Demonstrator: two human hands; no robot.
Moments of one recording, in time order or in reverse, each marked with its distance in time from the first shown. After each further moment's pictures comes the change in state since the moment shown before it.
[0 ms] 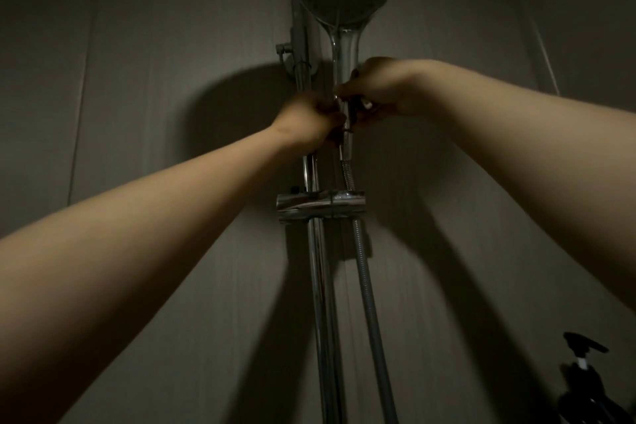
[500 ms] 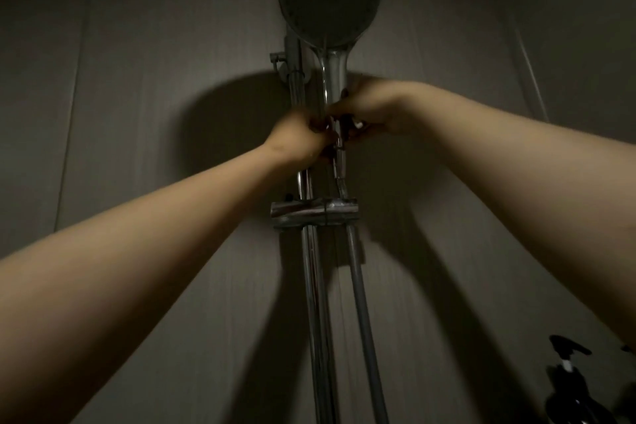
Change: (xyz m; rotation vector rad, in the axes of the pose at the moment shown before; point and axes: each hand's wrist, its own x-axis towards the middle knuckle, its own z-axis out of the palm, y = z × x) left_hand -0.007 -0.002 -0.002 -0.013 -0.033 -0.006; right_hand -0.008 -0.003 0.008 -0.019 -0.015 0.027
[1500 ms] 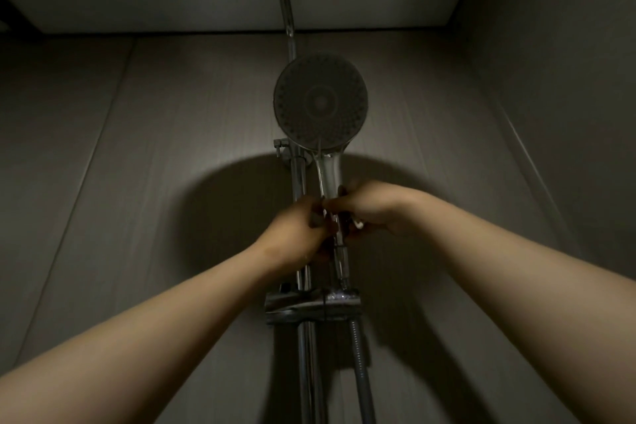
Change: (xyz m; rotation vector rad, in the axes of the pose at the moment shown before) left_hand -0.008 -0.004 0.001 -0.049 -0.014 0.042; right_hand 0.015 0.018 0.005 0.028 -0.067 -0.019
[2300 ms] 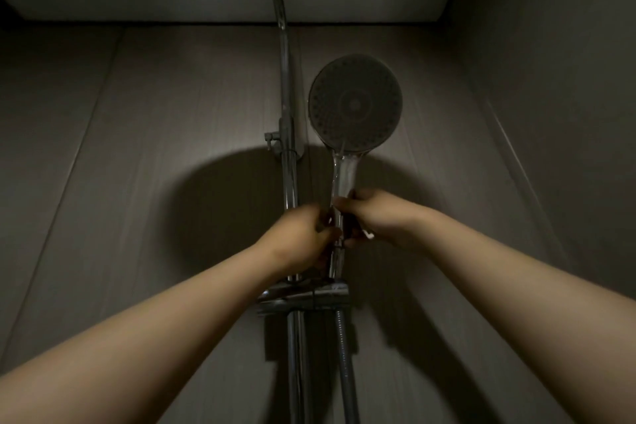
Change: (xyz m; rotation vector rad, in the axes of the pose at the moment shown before) left_hand -0.005 0.005 0.017 0.208 -0.051 -0.014; right_hand -0.019 0.032 0.002 0.236 0.069 -0.075
